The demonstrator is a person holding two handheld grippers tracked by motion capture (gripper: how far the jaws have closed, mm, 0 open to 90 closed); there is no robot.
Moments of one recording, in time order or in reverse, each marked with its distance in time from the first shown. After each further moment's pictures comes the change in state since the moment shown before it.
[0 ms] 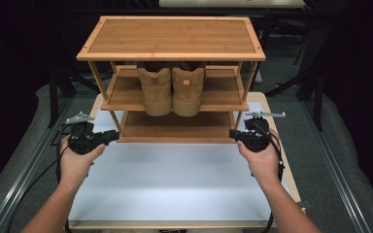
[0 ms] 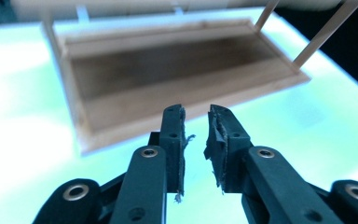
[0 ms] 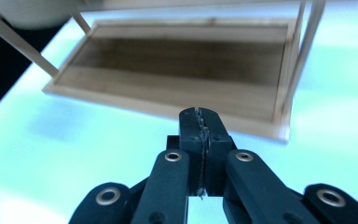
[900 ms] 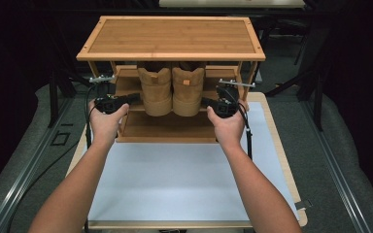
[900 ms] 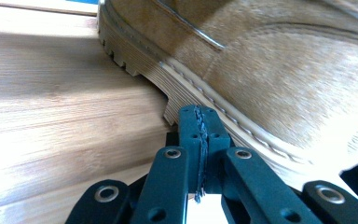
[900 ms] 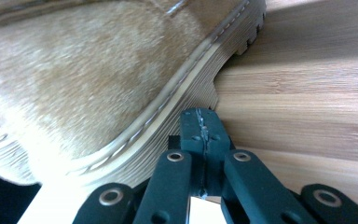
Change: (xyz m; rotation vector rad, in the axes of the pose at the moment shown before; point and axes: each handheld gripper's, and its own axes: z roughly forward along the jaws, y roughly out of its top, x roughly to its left) left arm -0.030 0.110 0.049 -0.153 -0.067 -0.061; right arm 0.051 0.084 0.060 -0.186 0.092 0.094
